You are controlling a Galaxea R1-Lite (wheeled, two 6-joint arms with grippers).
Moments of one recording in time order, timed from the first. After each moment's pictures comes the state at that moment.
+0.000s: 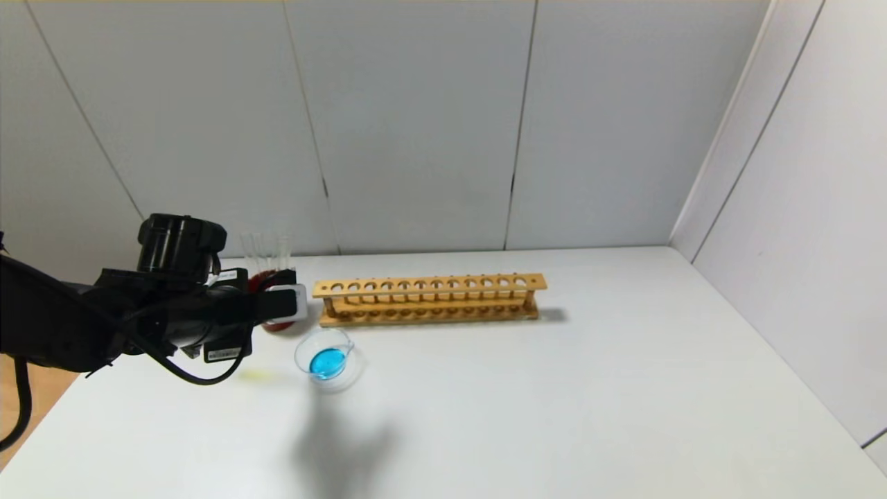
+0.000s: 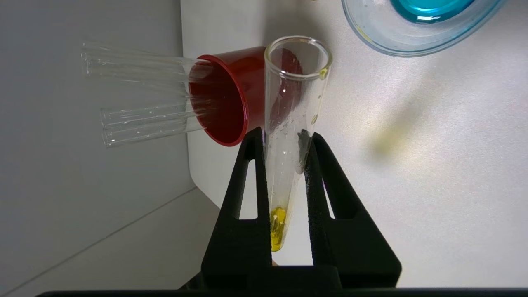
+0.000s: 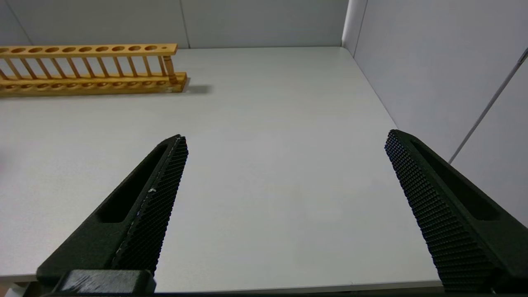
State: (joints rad) left arm -0.15 1.76 -0.82 -0.28 0.08 1.30; right arm 0.00 0.00 0.00 -0.01 0.00 0.01
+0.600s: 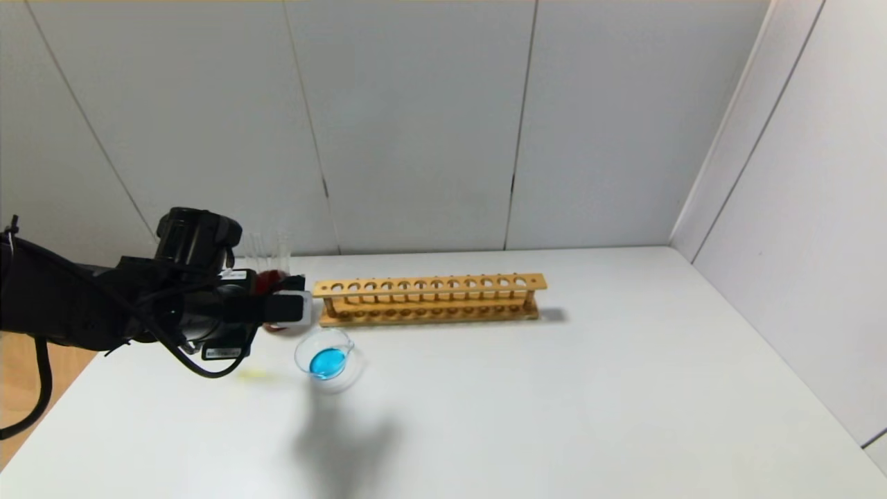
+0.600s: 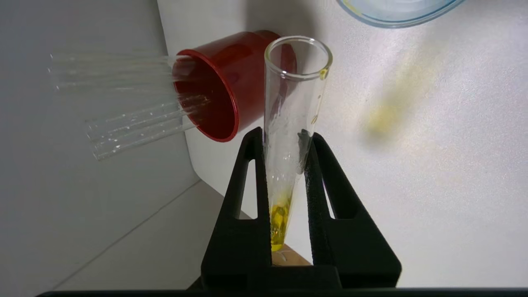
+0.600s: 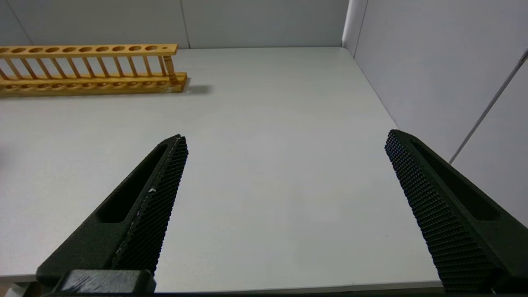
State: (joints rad) left arm -0.17 1.79 -0.91 -0.14 0.14 1.38; right arm 0.00 0.00 0.00 -0.01 -0.01 0.01
